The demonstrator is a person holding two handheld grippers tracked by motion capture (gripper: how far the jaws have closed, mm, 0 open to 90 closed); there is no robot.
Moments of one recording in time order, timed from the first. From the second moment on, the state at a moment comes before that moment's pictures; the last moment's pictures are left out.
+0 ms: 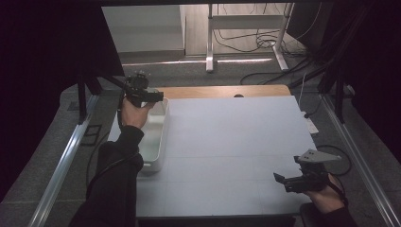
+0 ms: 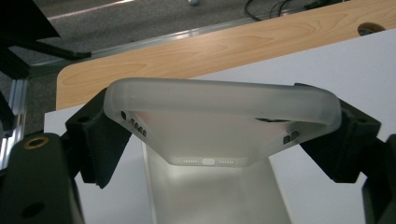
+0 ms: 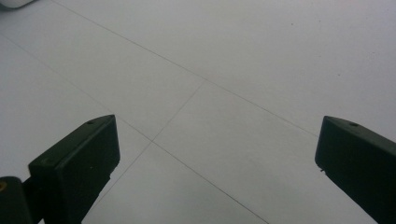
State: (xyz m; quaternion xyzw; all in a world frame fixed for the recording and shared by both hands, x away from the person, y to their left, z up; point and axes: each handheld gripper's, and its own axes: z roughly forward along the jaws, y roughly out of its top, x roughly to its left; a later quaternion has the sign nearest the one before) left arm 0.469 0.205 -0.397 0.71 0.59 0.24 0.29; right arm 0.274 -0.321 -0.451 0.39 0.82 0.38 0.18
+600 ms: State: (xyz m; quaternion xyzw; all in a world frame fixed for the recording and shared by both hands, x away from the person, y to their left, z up) left arm 0.488 0.203 -0.420 0.70 0.61 0.23 0.28; right arm 0.275 -0.320 -0.452 0.39 0.83 0.37 0.18
